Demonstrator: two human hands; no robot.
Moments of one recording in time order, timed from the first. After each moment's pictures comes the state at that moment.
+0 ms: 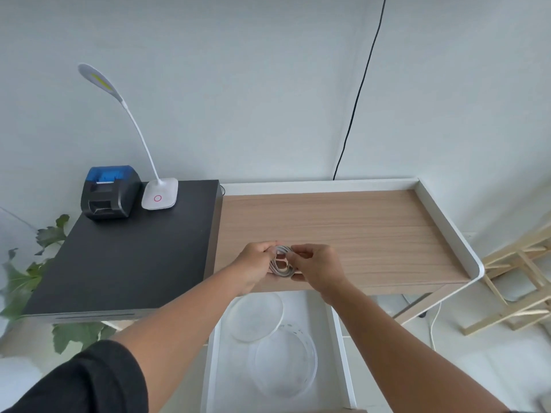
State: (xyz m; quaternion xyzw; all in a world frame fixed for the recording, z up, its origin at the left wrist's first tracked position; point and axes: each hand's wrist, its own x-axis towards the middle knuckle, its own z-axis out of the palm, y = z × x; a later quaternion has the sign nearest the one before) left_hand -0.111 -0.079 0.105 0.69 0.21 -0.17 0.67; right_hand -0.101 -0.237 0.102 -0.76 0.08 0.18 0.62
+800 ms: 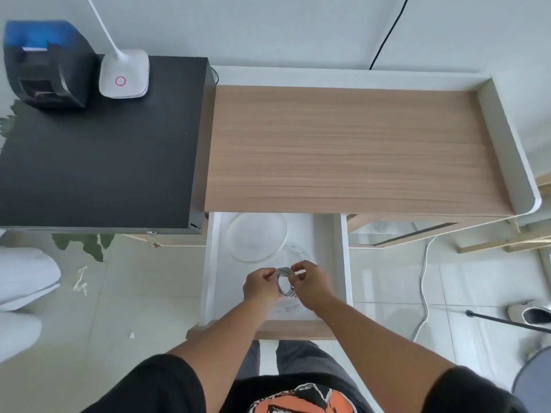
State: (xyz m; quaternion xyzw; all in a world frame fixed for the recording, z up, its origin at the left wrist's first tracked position) left_hand -0.237 -0.126 -0.101 0.65 0.47 -0.23 0.55; right_hand -0.203 -0.250 -0.101 -0.83 0.15 0.36 0.39
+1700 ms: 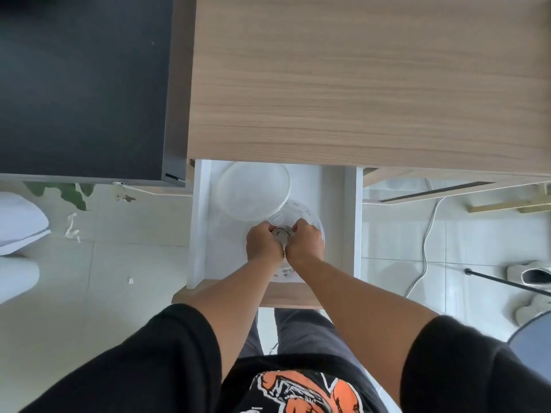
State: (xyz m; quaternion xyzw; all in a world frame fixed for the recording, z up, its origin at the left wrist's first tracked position) left_hand -0.220 -0.140 -0.156 0.78 0.44 -0.22 0.40; right_hand -0.200 -0.223 -0.168 -0.91 0.12 0.34 0.21
